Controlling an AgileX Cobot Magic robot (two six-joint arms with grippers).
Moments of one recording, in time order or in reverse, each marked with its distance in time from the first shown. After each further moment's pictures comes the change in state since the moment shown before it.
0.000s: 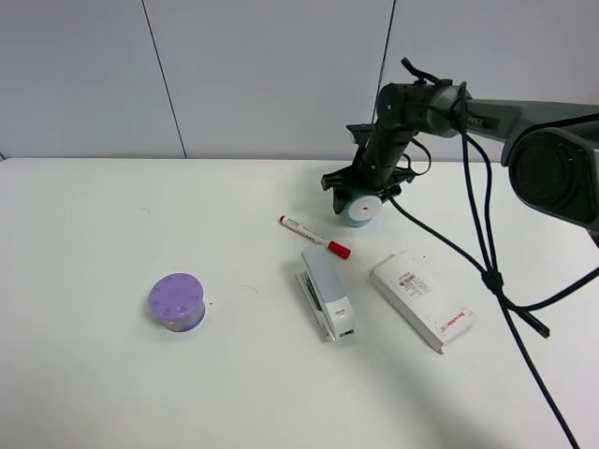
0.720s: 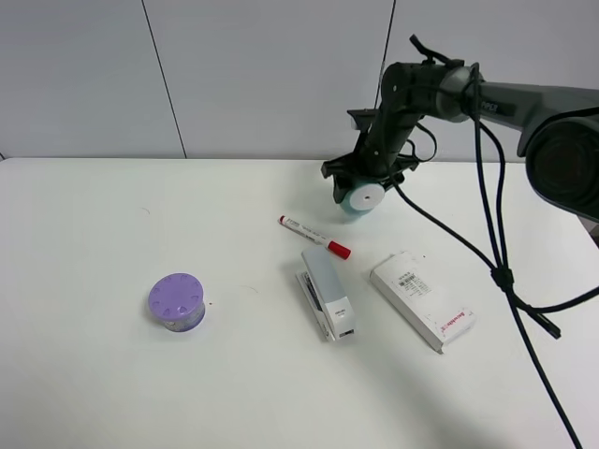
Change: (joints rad) left arm 0.000 0.000 0.000 0.000 0.000 0.000; right arm 0.013 -0.094 0.001 0.000 0.051 0.000
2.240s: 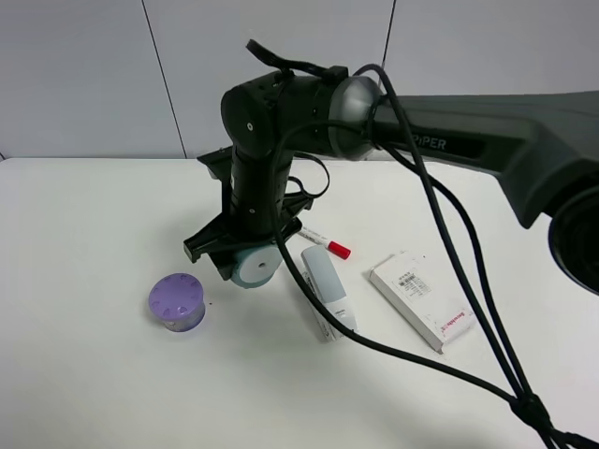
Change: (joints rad) left arm 0.000 0.000 0.000 0.000 0.000 0.000; right arm 0.528 -0.179 0.161 -0.066 0.094 0.189
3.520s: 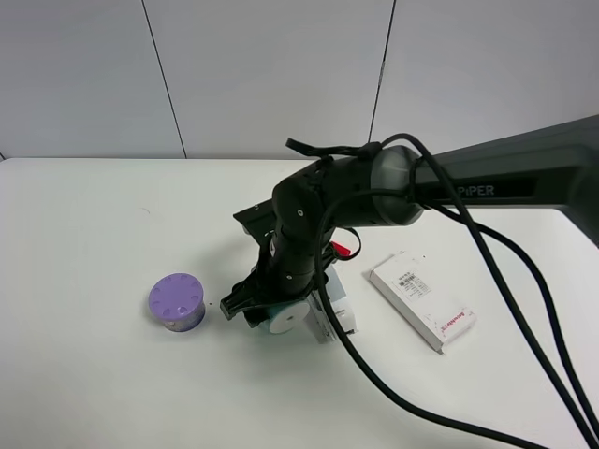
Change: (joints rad) left arm 0.000 0.000 0.000 0.000 0.000 0.000; right arm 0.005 -0.105 0.457 0.040 -0.390 -0.027
